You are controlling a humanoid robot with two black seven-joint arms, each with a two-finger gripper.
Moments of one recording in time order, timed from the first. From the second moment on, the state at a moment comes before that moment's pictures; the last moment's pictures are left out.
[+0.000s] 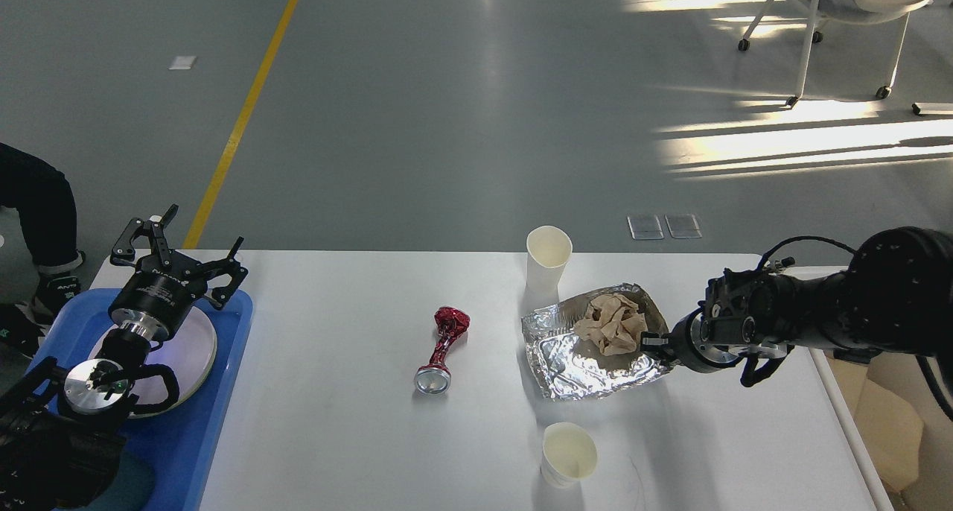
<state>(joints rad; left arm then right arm) -0.50 0.30 -1.17 -0.50 -0.16 -0.62 0.02 1.34 -0.11 -1.23 0.92 -0.02 0.16 -0.03</state>
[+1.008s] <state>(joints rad) -0.50 0.30 -1.17 -0.50 -0.16 -0.62 0.02 1.81 -0.51 -1.24 1.08 -0.04 0.49 0.11</state>
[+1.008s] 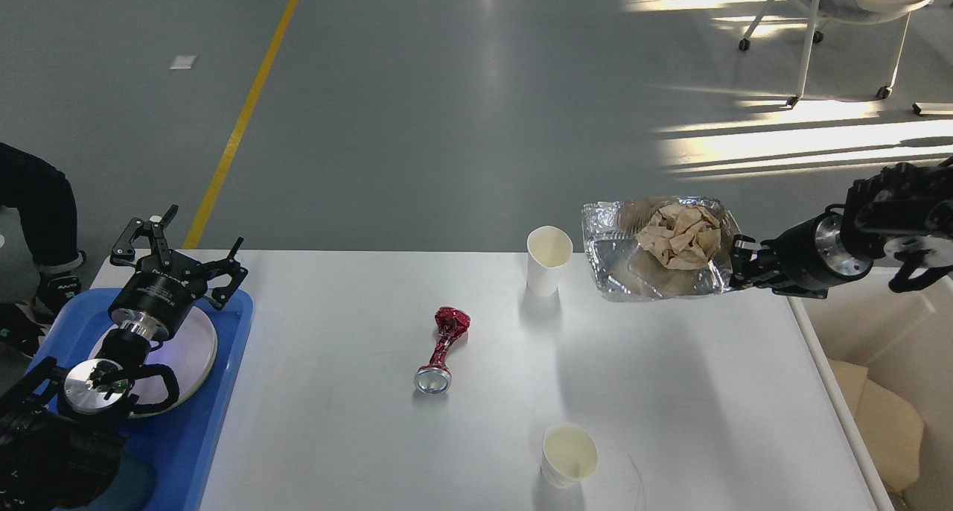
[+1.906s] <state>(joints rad) -0.50 0.30 -1.17 -0.50 -0.16 -0.62 0.02 1.61 -0.70 -1.28 0.80 0.00 0.40 0.11</state>
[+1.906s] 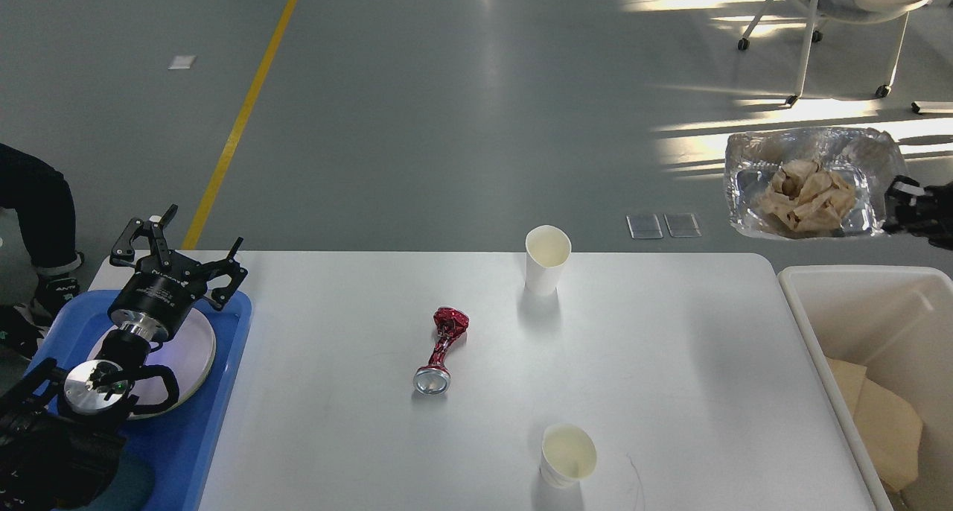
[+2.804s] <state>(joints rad) -0.50 0.30 -1.17 -0.50 -0.16 -0.62 0.02 0.91 -0.74 -1.08 0.57 0.16 -0.04 0.10</state>
